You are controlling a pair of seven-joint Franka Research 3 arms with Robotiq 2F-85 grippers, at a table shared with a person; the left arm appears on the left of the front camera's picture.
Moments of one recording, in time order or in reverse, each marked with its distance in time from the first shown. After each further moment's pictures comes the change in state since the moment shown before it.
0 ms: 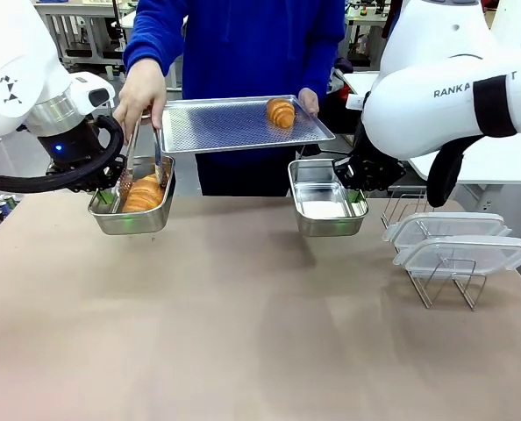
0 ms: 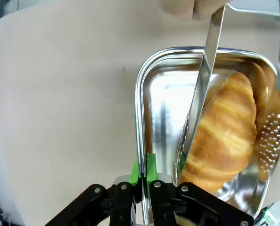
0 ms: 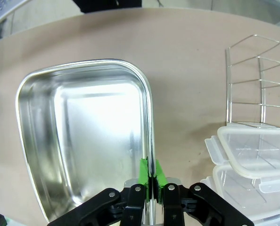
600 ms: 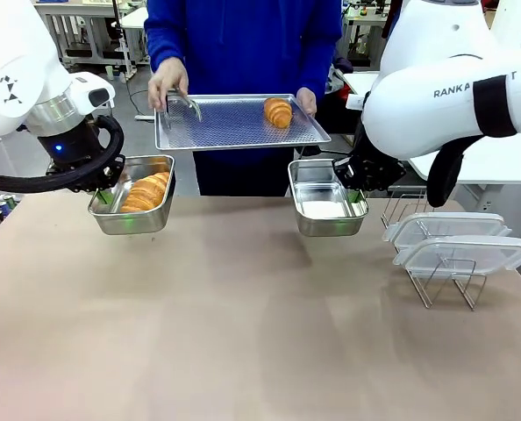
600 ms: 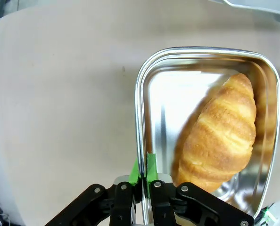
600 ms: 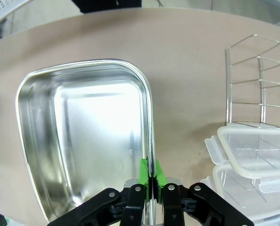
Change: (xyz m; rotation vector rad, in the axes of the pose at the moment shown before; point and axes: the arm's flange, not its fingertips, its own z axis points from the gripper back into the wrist) left arm 0.000 0.000 0.000 0.000 0.000 0.000; right arm 0.000 0.000 0.000 0.000 0.000 0.000
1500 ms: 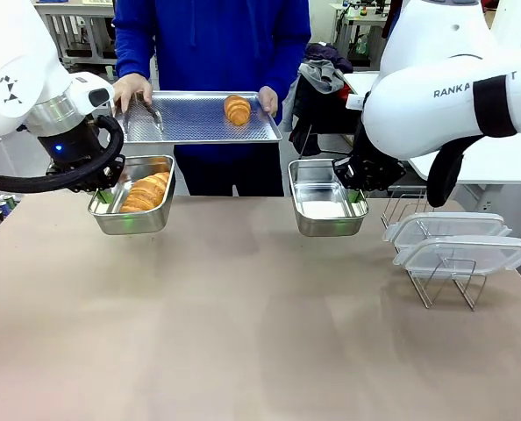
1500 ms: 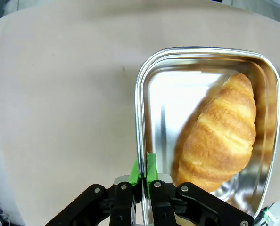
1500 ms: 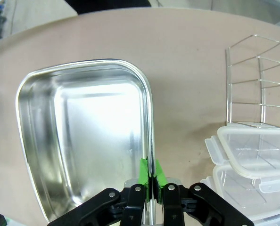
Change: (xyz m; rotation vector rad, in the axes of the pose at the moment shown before) left arm 0.000 0.000 0.000 0.000 0.000 0.000; right arm 0.000 0.000 0.000 0.000 0.000 0.000
